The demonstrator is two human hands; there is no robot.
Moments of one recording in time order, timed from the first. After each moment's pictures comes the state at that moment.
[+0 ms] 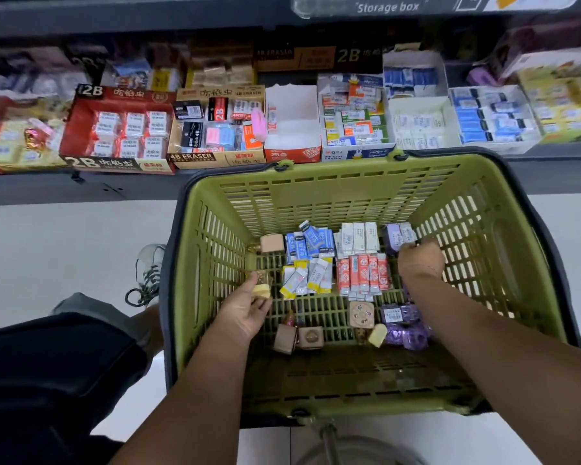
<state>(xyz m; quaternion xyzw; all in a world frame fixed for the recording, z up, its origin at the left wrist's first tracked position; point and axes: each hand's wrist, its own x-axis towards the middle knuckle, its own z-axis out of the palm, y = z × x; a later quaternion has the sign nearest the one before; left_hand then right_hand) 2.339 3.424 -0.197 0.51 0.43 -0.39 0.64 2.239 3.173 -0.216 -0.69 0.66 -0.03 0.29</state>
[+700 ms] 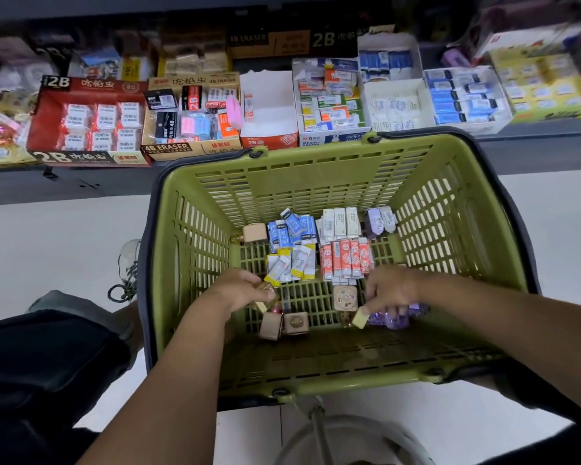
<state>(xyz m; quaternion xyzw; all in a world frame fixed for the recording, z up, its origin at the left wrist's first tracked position) 2.347 3.428 -0.190 0.82 0.00 -0.51 0.24 2.192 3.185 -0.185 -0.76 0.26 0.49 0.34</state>
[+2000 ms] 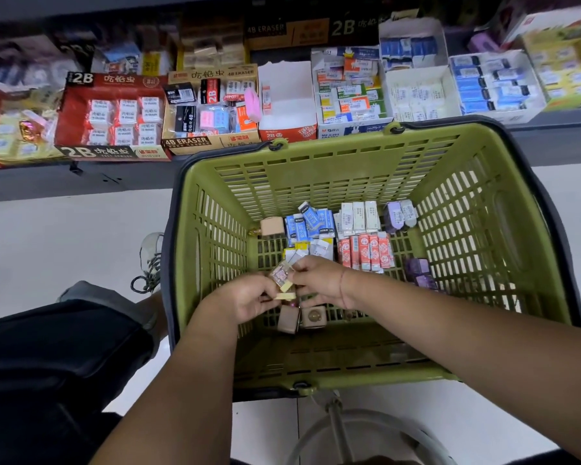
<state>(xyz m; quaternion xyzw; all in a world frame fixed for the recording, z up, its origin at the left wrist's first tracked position) 2.335 3.429 -0.176 0.64 0.21 -0.58 0.46 2.263 3.301 -0.185 -0.55 0.35 0.31 0.69</state>
